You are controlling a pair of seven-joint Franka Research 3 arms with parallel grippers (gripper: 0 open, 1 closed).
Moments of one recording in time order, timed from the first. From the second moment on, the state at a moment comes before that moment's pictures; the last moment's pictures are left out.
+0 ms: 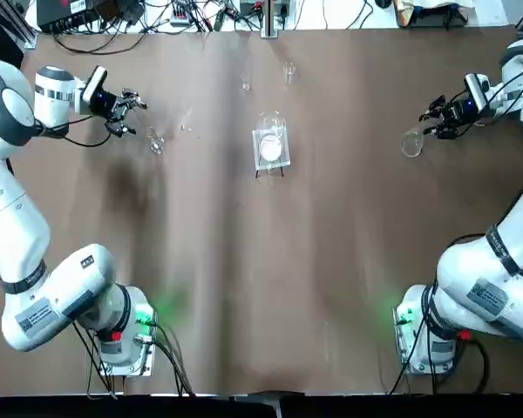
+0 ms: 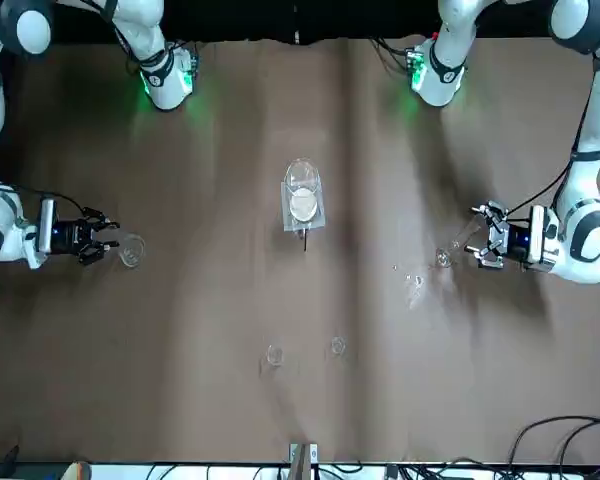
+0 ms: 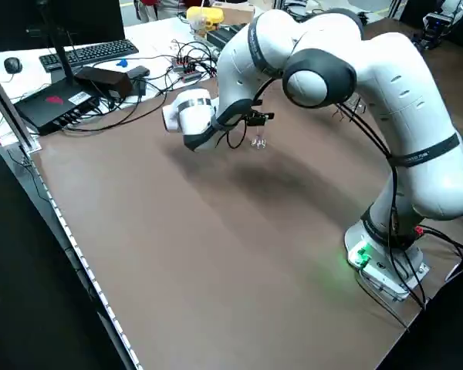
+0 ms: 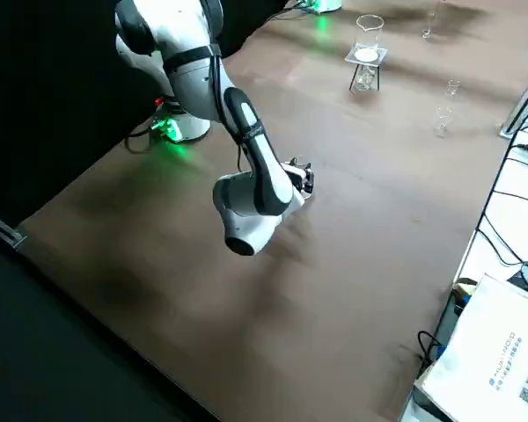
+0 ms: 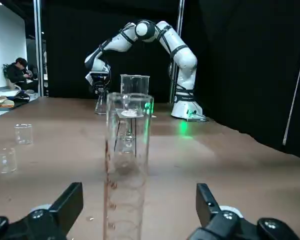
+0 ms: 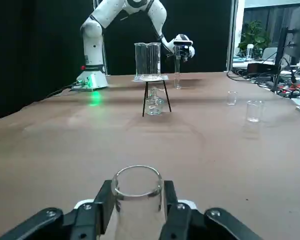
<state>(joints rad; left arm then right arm) 0.57 0.79 -0.22 -1.67 -0.85 1.31 2.45 -0.49 0.76 -0.08 -1.70 0.91 1.34 -2.62</state>
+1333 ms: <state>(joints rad) 0.56 0.76 -0.23 -1.75 -0.85 1.43 2.49 -0.47 0.74 -0.08 -1.67 0.86 1.35 -2.62</state>
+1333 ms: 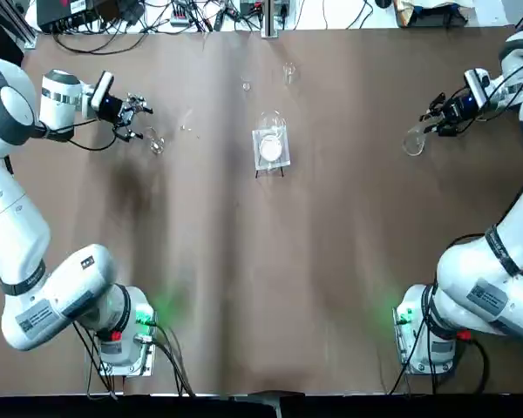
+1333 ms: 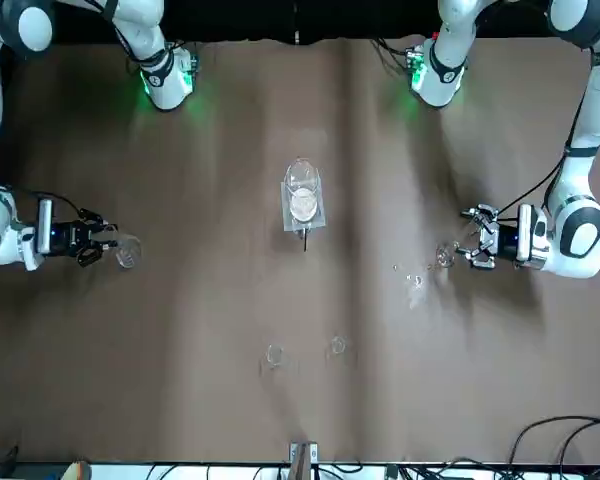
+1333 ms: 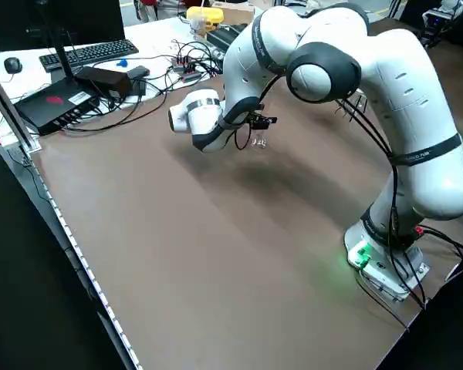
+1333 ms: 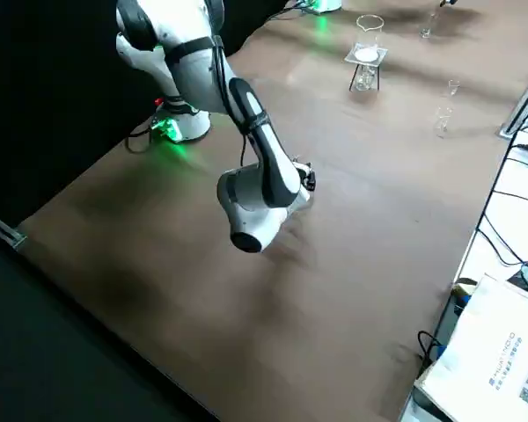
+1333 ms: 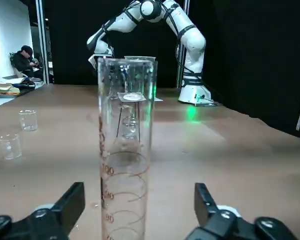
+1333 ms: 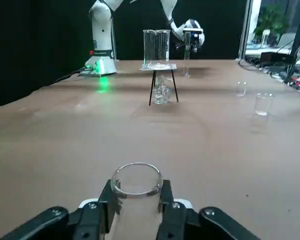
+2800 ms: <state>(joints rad) 0.57 0.76 -0.23 -1.75 -0.87 1.47 2.55 -0.37 0.44 -0.06 -1.59 0.80 1.24 -2.13</state>
